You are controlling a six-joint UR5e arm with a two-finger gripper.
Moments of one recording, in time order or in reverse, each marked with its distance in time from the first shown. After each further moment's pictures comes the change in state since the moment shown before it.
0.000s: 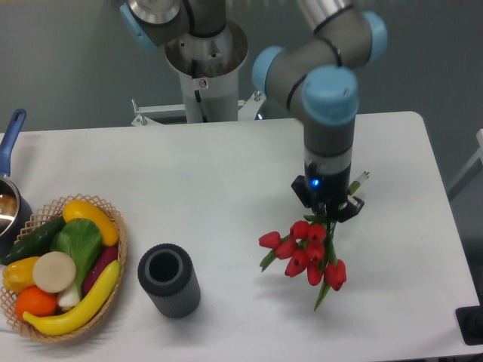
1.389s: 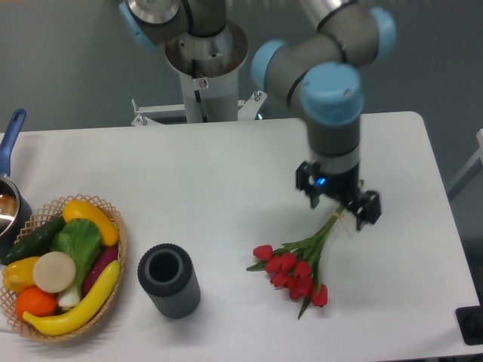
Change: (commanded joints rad) arm 0.130 0.141 0.251 -0.424 -0.106 0.216
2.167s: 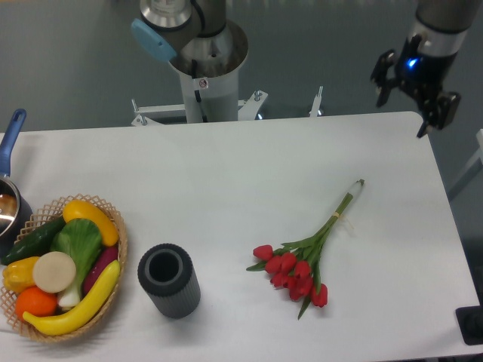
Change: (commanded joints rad) arm 0.318 0.117 -0.004 -0.195 -0.176 0.536
